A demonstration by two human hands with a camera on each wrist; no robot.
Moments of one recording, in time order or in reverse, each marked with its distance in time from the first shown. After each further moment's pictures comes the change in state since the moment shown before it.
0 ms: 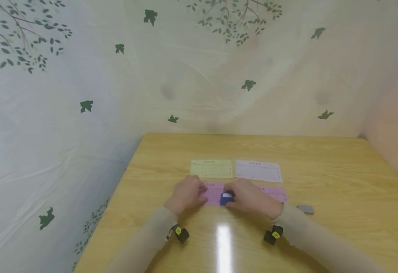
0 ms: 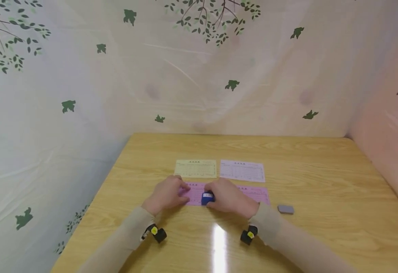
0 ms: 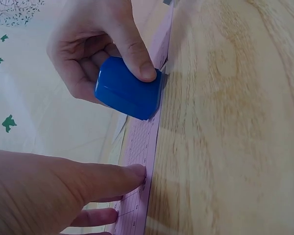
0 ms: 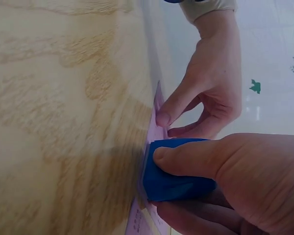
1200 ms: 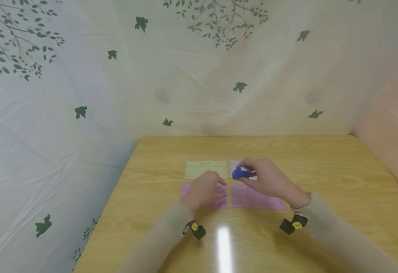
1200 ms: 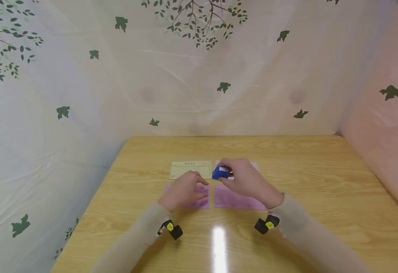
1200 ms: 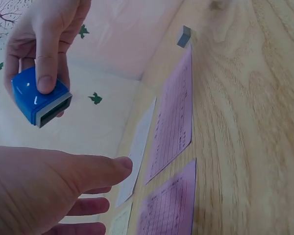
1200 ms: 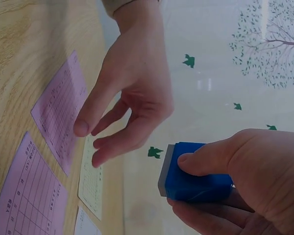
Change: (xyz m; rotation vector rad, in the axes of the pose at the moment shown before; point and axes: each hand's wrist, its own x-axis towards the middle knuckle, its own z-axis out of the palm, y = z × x) left_hand 0.026 0.065 -0.002 -0.045 0.016 0.176; right_hand -0.044 0.014 -0.079 0.092 0.318 -0.083
